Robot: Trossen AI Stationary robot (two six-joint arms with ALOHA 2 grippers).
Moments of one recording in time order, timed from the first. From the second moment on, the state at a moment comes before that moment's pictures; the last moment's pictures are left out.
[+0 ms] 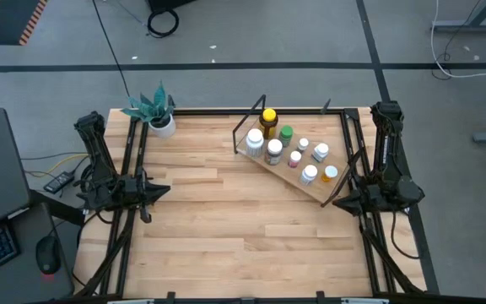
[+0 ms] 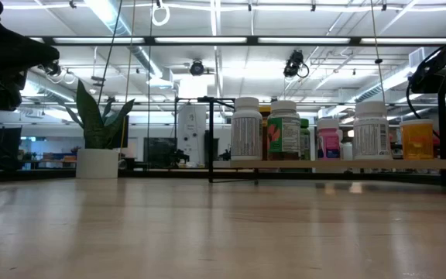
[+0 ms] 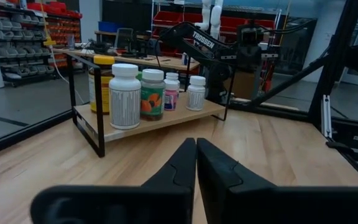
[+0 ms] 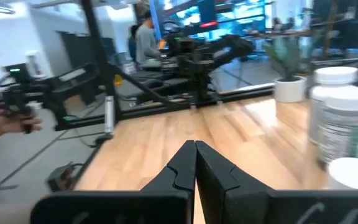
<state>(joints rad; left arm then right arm) -1.14 0.21 0.01 0.21 -1.42 -0.14 1.45 0.46 0.01 0.63 1.45 0.00</state>
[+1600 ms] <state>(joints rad) -1.14 0.21 0.01 0.21 -1.42 -0.15 1.45 0.46 0.01 0.63 1.46 0.00</state>
